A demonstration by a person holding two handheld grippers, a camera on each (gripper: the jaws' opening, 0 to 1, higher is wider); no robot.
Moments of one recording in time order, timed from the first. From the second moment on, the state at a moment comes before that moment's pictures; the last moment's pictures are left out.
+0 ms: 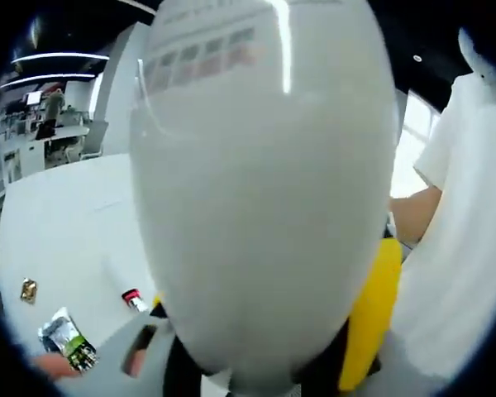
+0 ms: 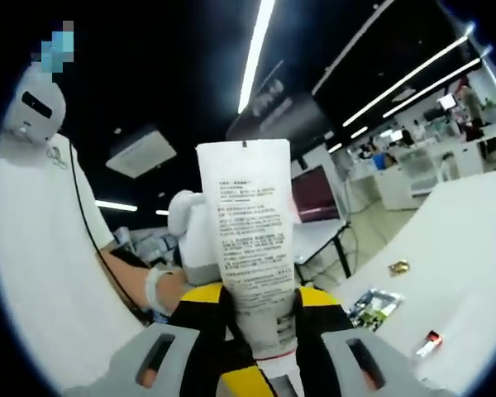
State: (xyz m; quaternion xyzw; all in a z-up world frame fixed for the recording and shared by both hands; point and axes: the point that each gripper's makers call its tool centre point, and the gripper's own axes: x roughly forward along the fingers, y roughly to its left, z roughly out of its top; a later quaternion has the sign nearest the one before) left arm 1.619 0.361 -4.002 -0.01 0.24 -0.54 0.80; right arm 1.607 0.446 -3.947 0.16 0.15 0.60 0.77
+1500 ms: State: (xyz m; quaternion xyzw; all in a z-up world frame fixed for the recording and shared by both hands) left arm 1.592 0.351 -3.978 -0.03 0.22 -0.63 0.75; right arm 1.589 0.443 -3.928 0.11 0.14 0.66 0.73
